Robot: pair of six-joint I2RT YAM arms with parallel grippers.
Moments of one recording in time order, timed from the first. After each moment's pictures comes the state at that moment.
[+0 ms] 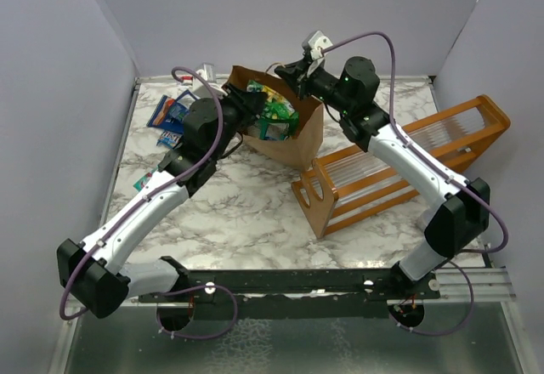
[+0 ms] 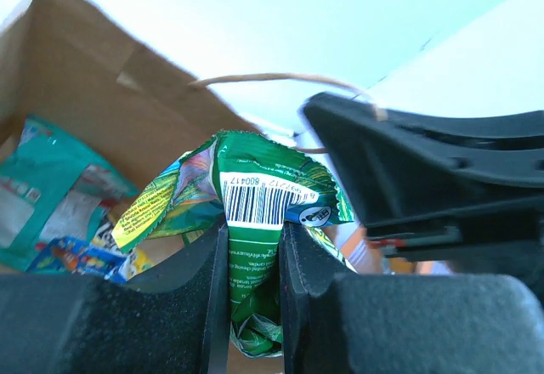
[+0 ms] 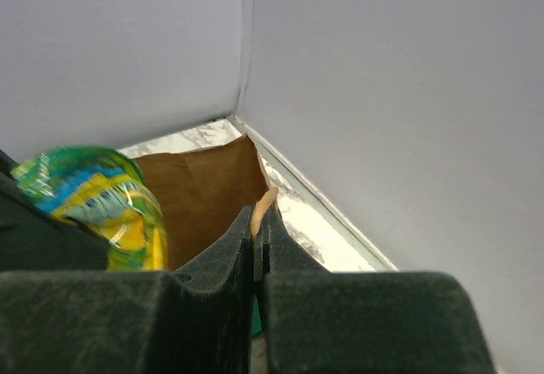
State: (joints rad) left arm -0.61 1.20 1.12 0.04 -0.24 -0.84; right arm 0.58 1.60 1.48 0.27 -0.35 -0.14
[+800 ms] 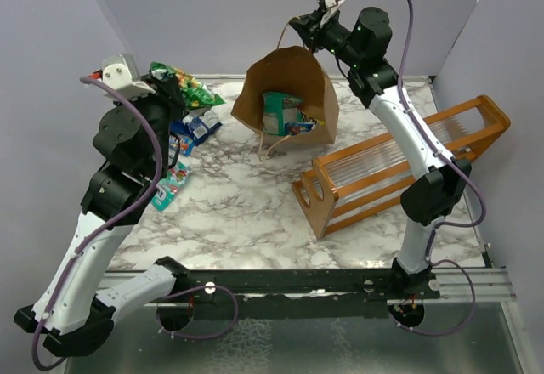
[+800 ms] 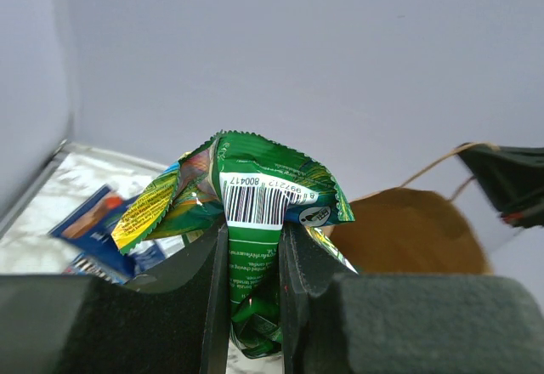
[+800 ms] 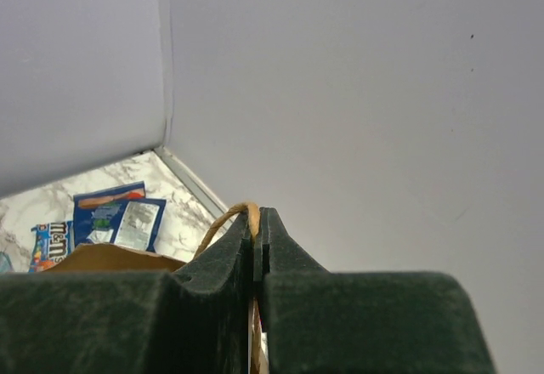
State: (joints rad) left arm -0.55 0.97 1.45 -0.33 -0.59 -0.31; right arm 0.42 1.88 2.00 0.08 -0.41 -0.18
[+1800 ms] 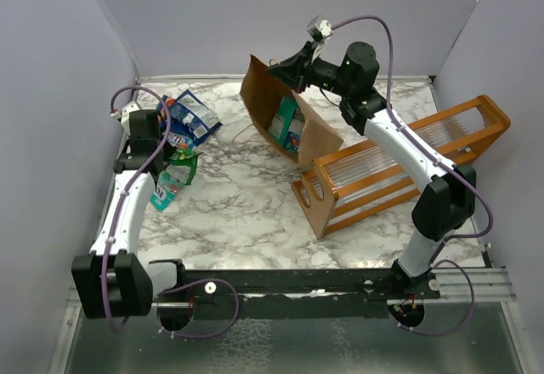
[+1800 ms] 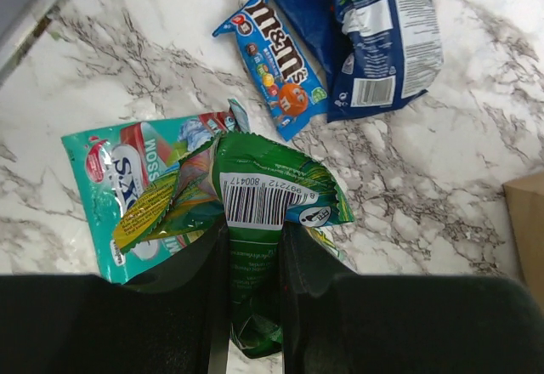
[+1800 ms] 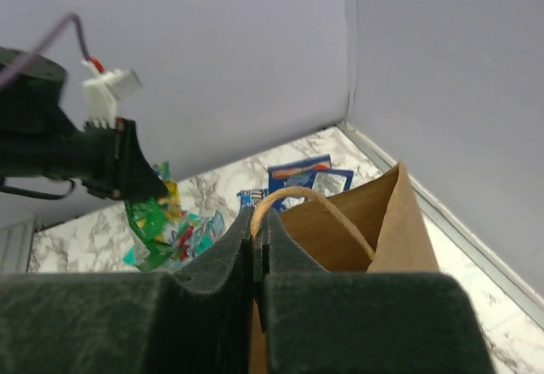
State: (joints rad) left arm 0.01 1.13 0.98 -0.49 -0.28 -0.54; right arm 0.50 1.75 1.62 0.30 -0.67 0.18
